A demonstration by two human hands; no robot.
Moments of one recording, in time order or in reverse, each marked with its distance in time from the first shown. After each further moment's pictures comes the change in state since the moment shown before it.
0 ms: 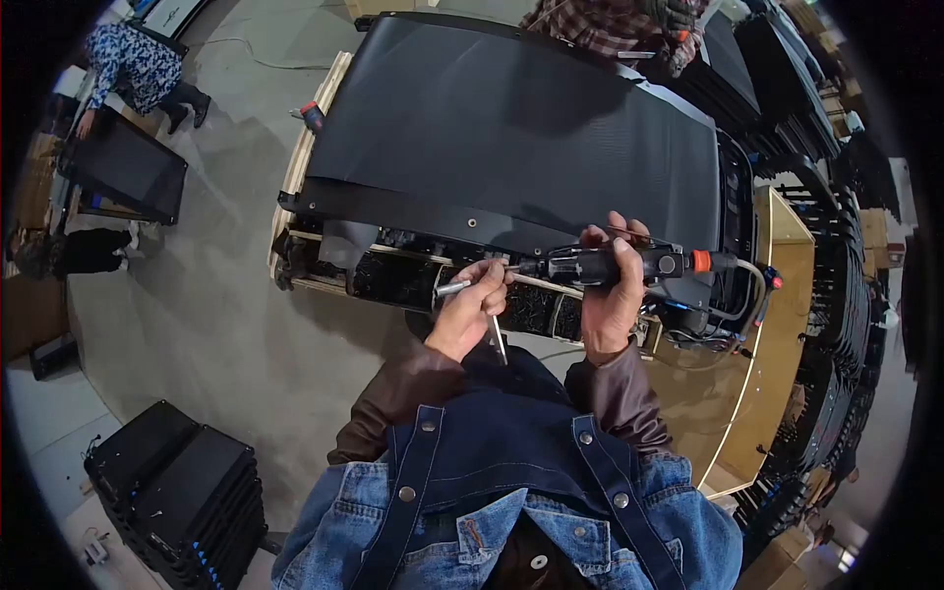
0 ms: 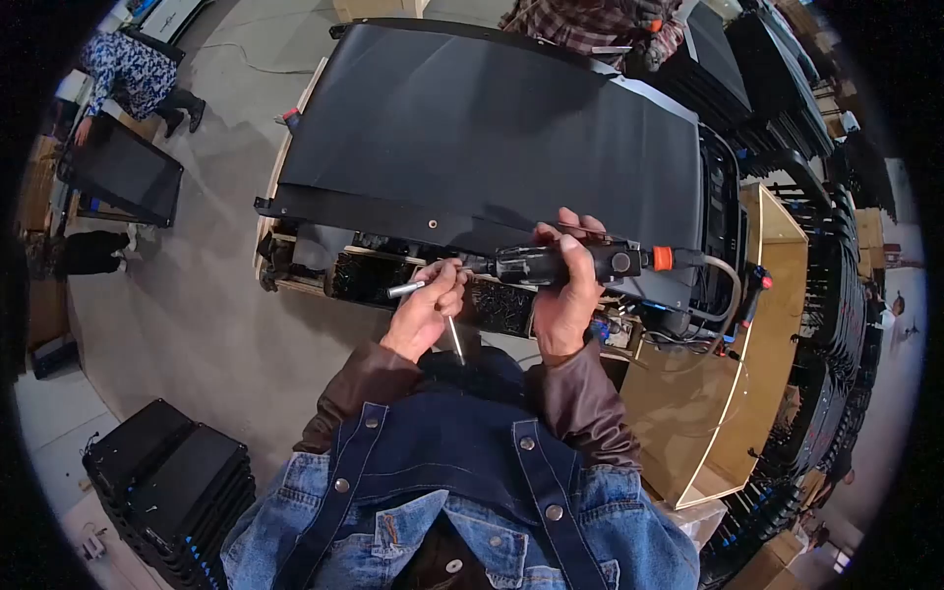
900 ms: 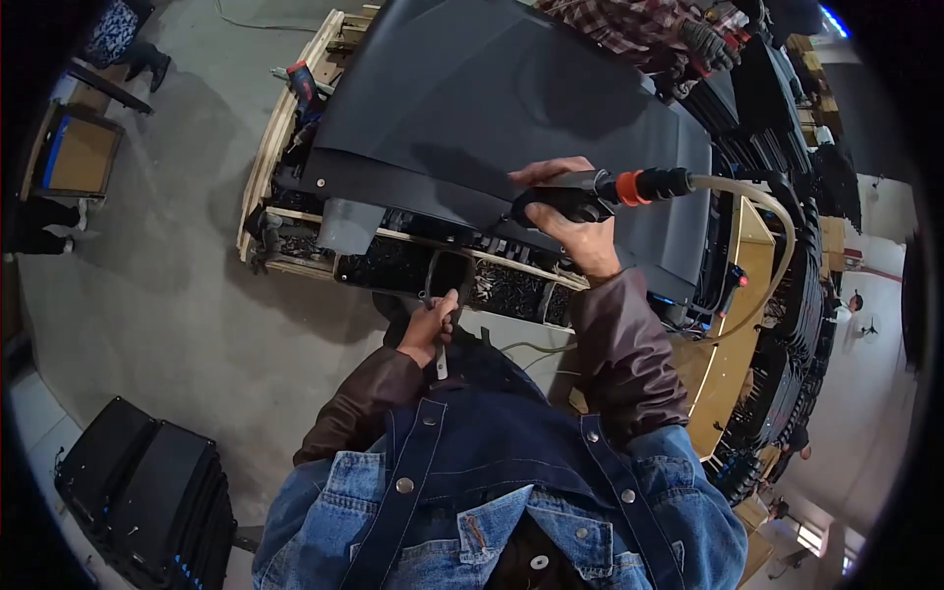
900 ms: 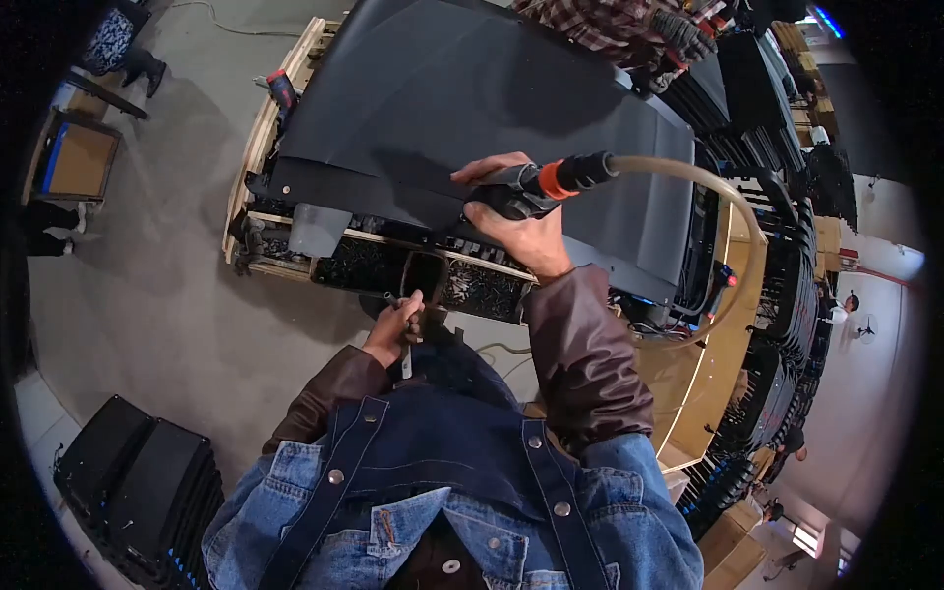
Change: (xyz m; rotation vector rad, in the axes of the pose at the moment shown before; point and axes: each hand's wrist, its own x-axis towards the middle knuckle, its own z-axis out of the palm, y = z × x) left_hand -0.036 -0.011 -0.145 0.188 0.489 -0.388; right_hand 0.045 0.066 0.092 -0.821 -0.722 -0.107
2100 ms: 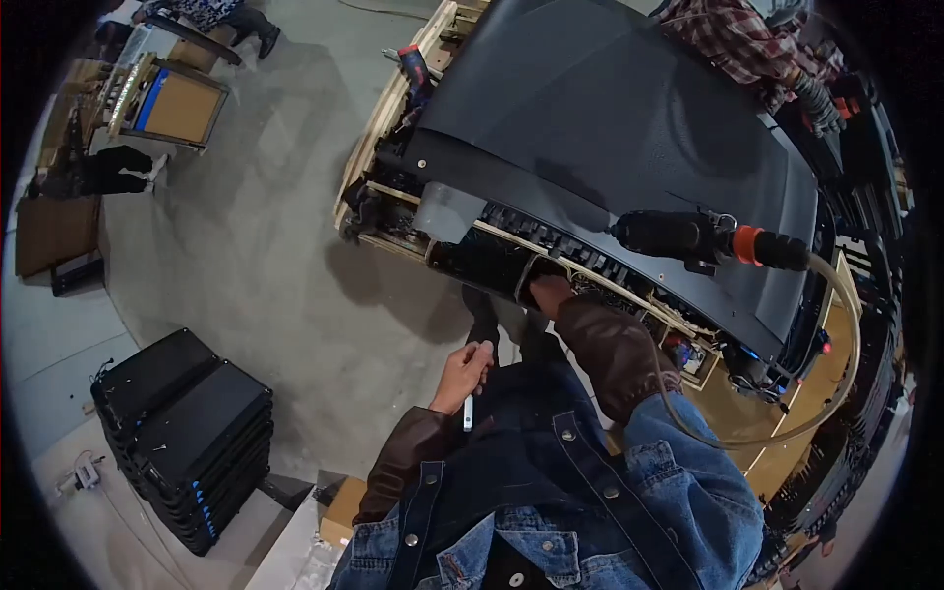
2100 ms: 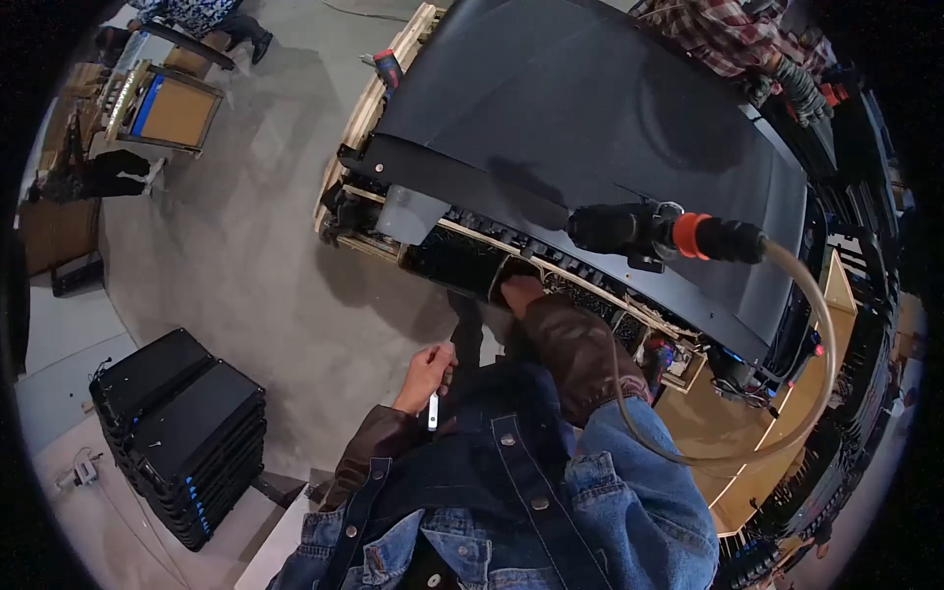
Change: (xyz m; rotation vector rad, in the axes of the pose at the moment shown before) left_hand -0.088 -0.038 -0.059 0.316 0.186 0.293; right_hand -0.151 0.327 0.102 -1.078 -0.999 0.103
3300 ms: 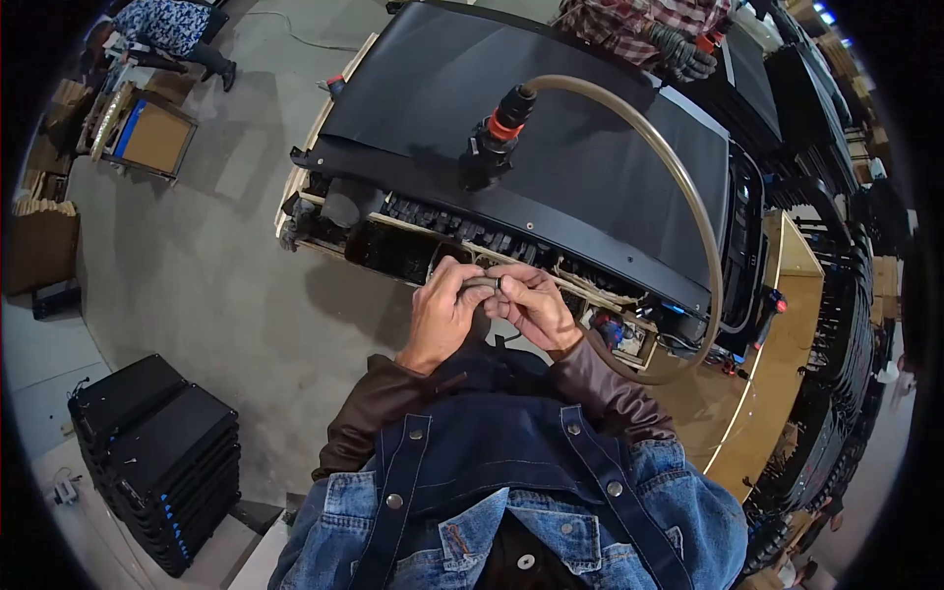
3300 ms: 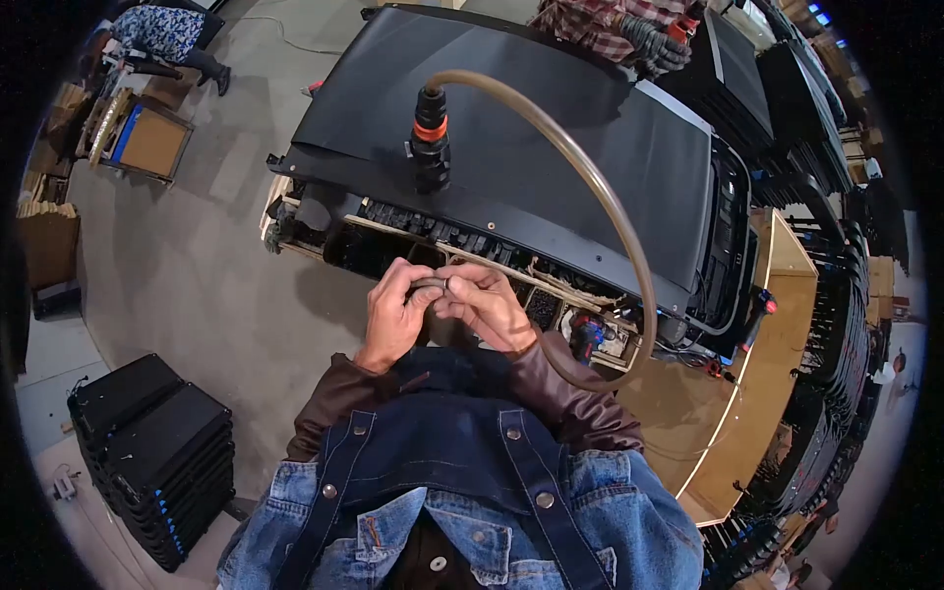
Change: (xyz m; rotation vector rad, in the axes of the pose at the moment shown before) left_hand -0.042 0.109 0.172 0.533 0.132 1.161; right_hand -0.242 -0.035 -0.191 2.244 0.269 -0.229
